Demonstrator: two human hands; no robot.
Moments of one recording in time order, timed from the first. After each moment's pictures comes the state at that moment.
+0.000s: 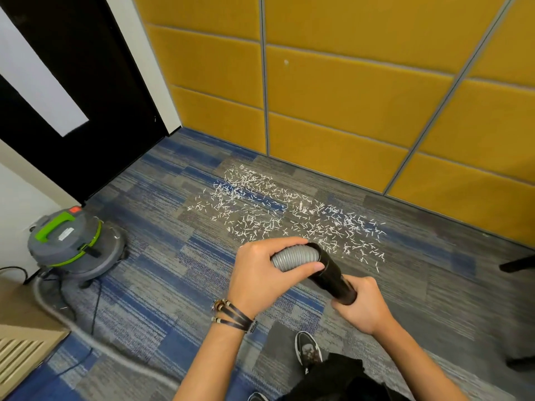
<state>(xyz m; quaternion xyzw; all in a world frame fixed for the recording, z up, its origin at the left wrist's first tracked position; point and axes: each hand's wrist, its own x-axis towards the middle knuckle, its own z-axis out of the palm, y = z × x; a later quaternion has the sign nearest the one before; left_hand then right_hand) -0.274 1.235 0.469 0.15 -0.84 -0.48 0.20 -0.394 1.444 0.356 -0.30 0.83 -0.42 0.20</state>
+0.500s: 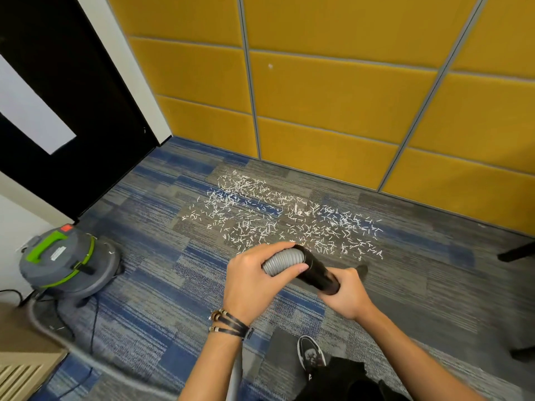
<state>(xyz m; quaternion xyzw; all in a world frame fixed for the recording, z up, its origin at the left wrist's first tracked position) -0.298 1.237 0.453 0.17 -0.86 -0.43 0.21 -0.429 1.424 0.335 -0.29 0.83 -0.43 0.19</state>
